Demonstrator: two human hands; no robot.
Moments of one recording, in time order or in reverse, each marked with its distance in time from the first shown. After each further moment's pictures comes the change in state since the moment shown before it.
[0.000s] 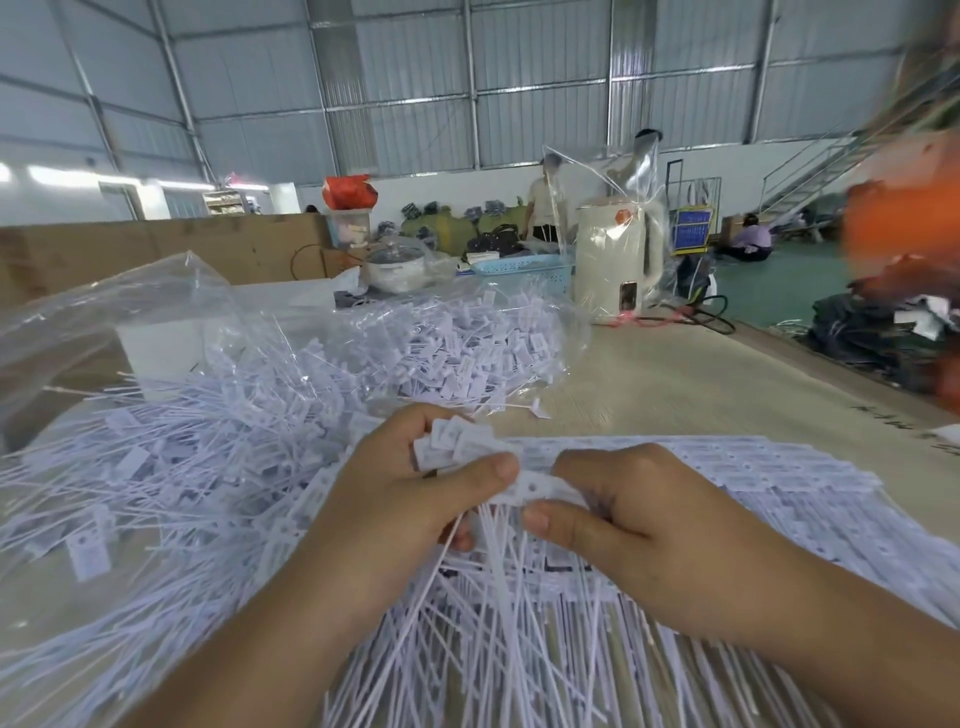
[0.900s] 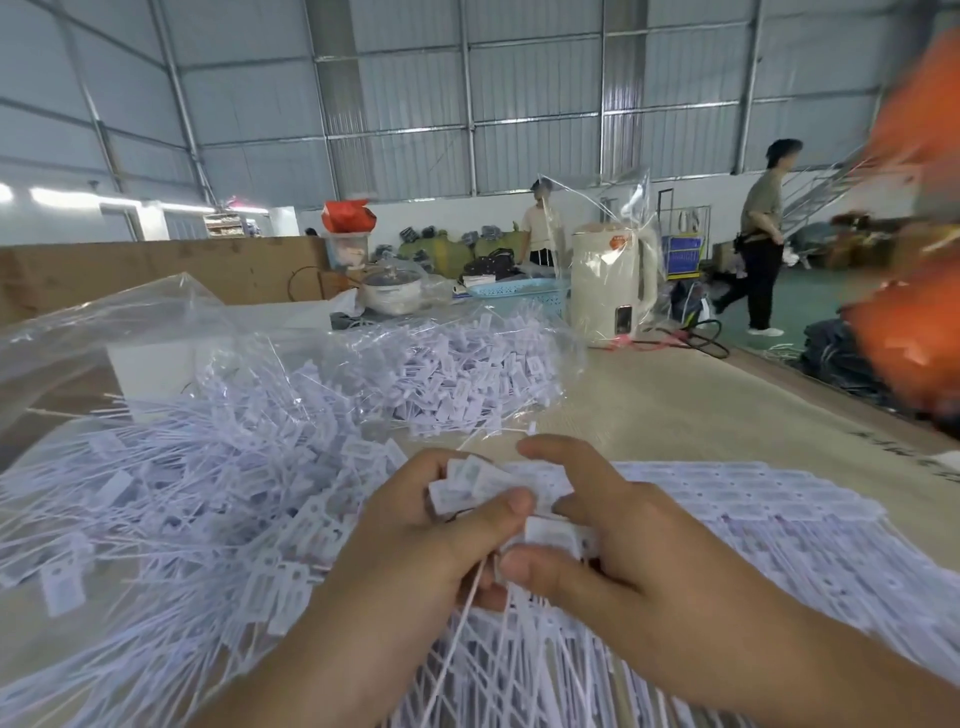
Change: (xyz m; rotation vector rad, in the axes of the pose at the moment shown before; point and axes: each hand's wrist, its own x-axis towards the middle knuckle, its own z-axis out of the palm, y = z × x) left_hand -0.009 -0.001 0.018 -0.178 -0.014 -0.102; right_hand -0.003 -0.006 0.007 0.117 -0.017 0.014
